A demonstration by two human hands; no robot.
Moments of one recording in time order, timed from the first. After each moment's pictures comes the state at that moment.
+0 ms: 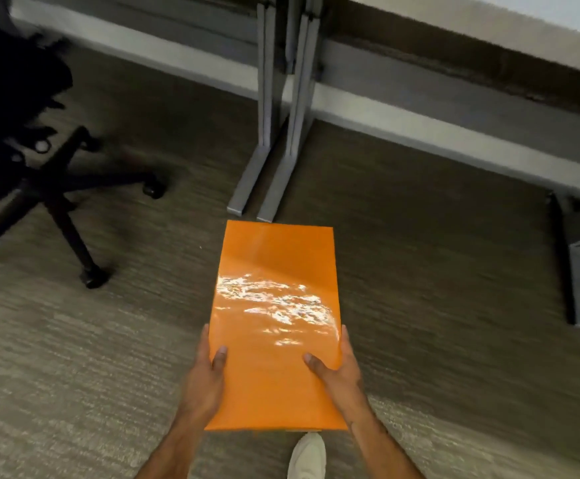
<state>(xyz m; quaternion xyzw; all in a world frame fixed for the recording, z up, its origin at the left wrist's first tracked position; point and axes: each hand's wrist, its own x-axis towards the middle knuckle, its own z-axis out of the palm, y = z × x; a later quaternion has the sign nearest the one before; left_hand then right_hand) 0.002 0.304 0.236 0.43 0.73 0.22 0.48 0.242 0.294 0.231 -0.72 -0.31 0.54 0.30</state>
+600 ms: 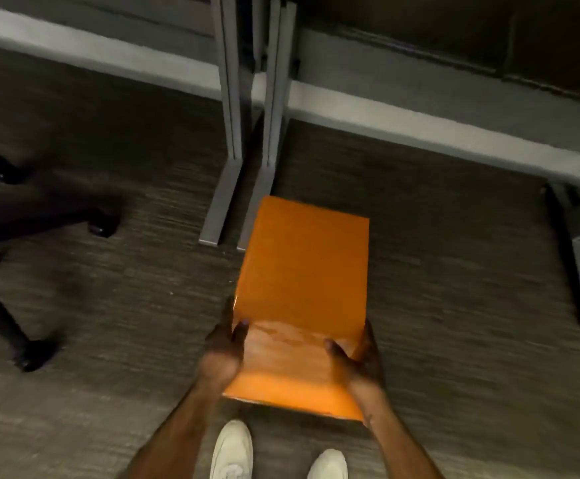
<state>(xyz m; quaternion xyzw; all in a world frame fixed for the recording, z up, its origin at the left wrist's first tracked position) 0.036 0.540 0.167 0.52 0.70 0.13 0.47 0.258 0.467 0.166 -0.80 -0.30 0.40 0.33</state>
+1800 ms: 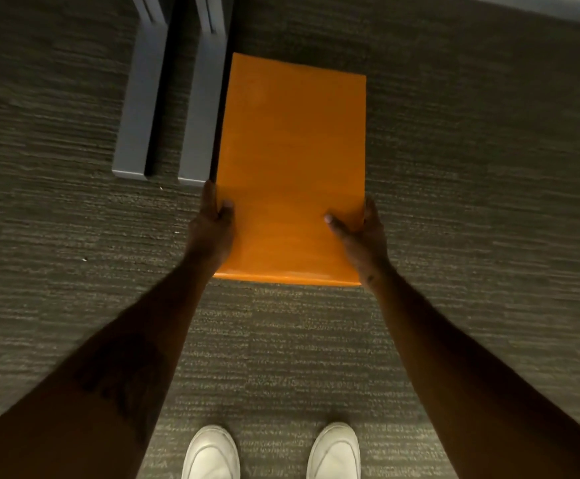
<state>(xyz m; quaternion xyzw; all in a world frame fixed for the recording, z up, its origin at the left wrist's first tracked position) 0.123 0.690 -0.074 0.52 0.68 0.18 0.48 0.350 0.614 -0.060 -0.79 -0.29 0.39 0.38</state>
